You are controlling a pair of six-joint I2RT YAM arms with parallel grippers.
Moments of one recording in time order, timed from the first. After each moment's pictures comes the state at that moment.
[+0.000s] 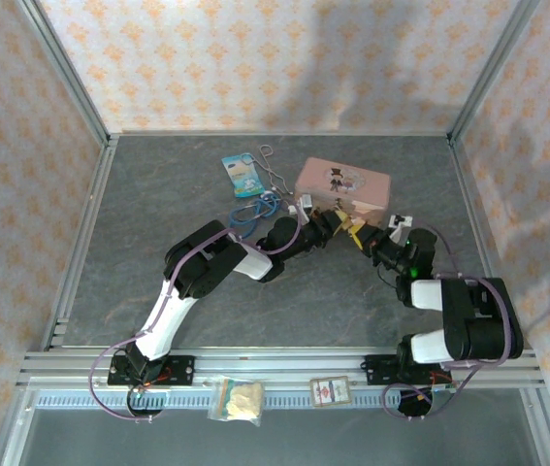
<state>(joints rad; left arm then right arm) -0.79 2.25 1.13 1.16 0.18 -1.48 -0.01 1.41 0.25 0.91 -0.75 1.23</state>
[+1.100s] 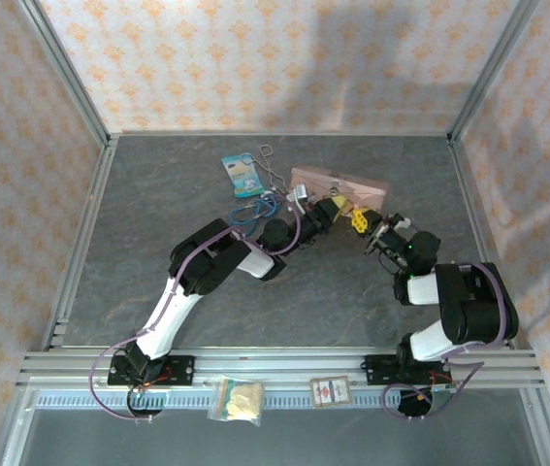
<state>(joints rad) -0.77 2.31 1.17 1.48 0.17 -1.46 0.01 1.50 0.25 1.35 -0.73 2.09</state>
